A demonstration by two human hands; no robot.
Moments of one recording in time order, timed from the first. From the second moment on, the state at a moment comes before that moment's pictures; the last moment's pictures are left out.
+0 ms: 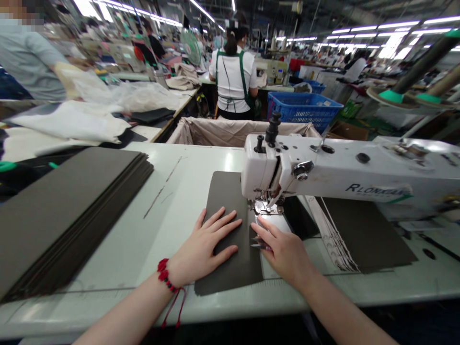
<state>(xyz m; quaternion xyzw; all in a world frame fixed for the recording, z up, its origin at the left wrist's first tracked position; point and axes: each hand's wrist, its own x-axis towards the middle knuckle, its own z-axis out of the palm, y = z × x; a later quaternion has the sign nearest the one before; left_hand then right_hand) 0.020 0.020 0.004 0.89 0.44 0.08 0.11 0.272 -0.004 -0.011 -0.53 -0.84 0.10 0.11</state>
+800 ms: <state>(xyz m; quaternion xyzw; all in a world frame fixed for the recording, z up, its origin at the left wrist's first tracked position) 0.019 0.021 0.001 0.89 0.44 0.10 0.11 0.272 -0.004 -0.016 -0.52 -0.84 0.10 0.12</state>
